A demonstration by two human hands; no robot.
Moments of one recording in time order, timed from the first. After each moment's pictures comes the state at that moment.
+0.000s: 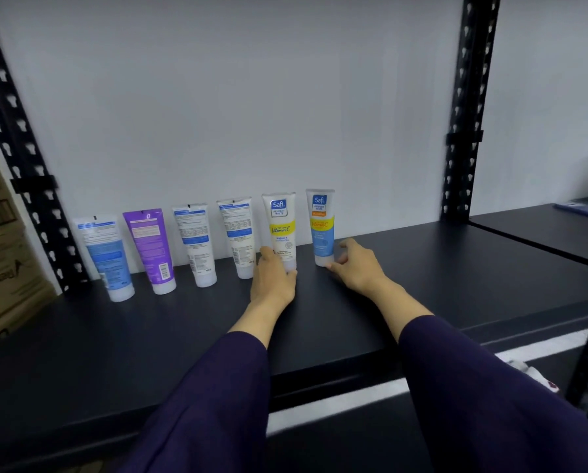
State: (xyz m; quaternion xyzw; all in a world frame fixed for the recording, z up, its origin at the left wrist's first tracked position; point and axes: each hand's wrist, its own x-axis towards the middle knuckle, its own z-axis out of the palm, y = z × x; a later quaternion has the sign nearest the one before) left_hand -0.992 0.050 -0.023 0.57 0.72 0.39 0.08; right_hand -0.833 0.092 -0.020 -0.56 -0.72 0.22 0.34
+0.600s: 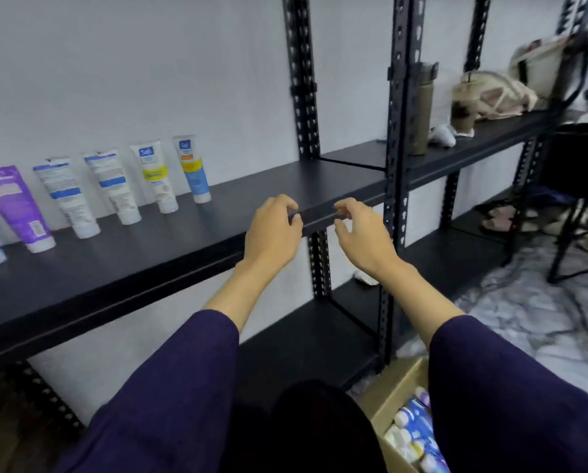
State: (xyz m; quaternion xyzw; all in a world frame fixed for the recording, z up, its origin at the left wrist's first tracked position) left_hand -0.809 -0.119 -0.030 0.76 0.52 0.39 0.06; right_hand -0.651 -0.138 -0.065 -0.60 -0.65 0.03 0.46
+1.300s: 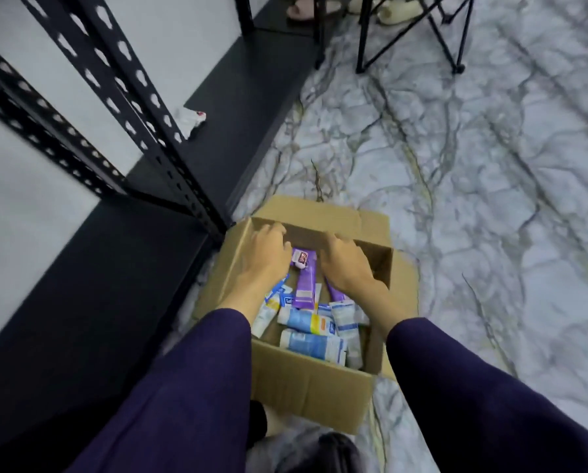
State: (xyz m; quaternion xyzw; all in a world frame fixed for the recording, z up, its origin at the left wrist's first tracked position) left_hand -0.518 -0.147 -0.413 0.89 0.40 -0.01 0.22; right_hand -0.420 -0.261 -0.442 -0.88 -0.39 0.19 0.18
